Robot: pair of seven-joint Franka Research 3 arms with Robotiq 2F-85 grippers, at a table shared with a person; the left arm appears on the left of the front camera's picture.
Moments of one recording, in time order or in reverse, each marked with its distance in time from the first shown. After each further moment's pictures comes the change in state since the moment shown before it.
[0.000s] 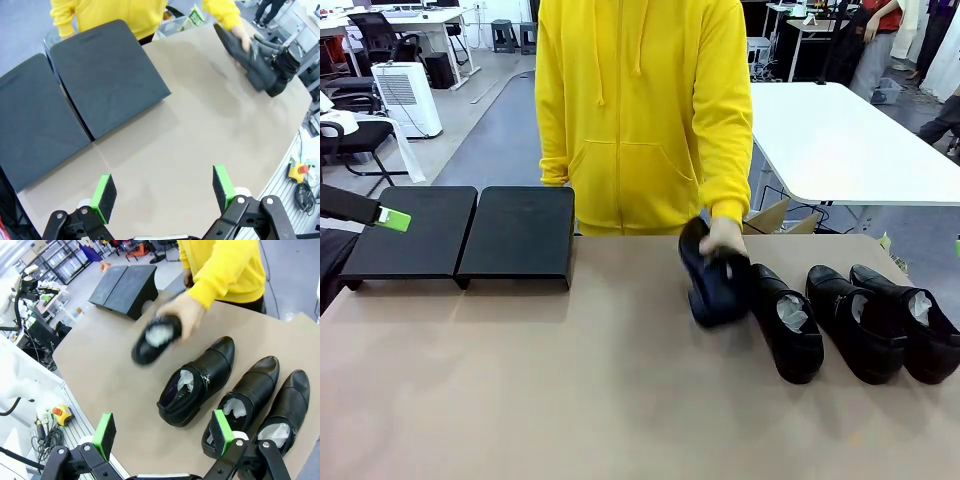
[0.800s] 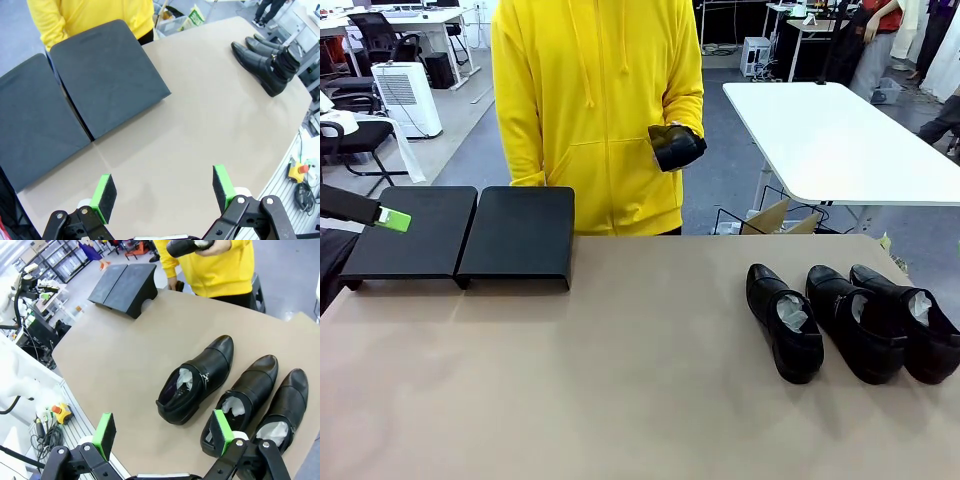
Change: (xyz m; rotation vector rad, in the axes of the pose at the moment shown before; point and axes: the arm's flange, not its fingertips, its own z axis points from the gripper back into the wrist) left arm 0.000 0.000 0.000 0.000 0.000 0.000; right arm 0.001 -0.001 0.003 -0.003 0.009 0.004
